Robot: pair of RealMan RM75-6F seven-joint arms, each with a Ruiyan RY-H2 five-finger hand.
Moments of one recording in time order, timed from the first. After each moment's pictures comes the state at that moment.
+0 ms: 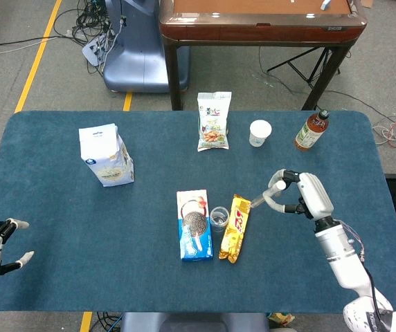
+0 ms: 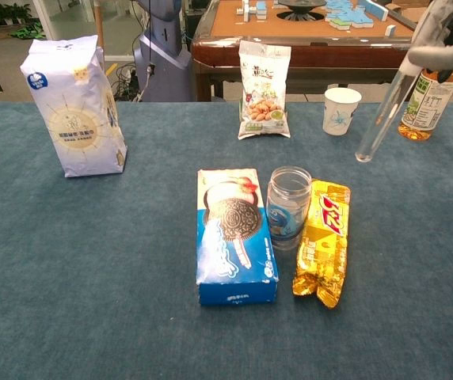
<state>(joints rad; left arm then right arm) -0.08 -1.11 -0.04 -1.60 1.53 1.53 0.02 0.47 -1.19 0.22 -1.81 -1.31 1.20 0.42</state>
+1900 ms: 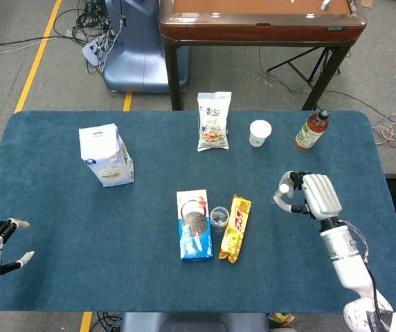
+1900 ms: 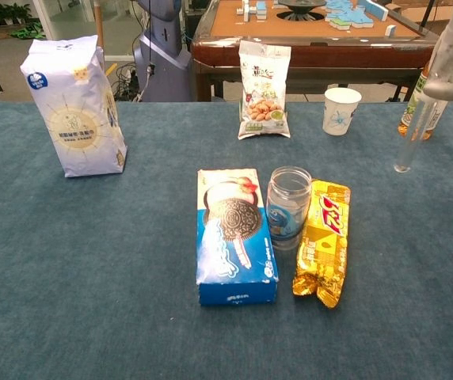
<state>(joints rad) -0.08 -1.11 -0.04 -1.60 1.53 1.53 0.02 0.45 -1.21 0.22 -1.79 -1.24 1.20 -0.07</state>
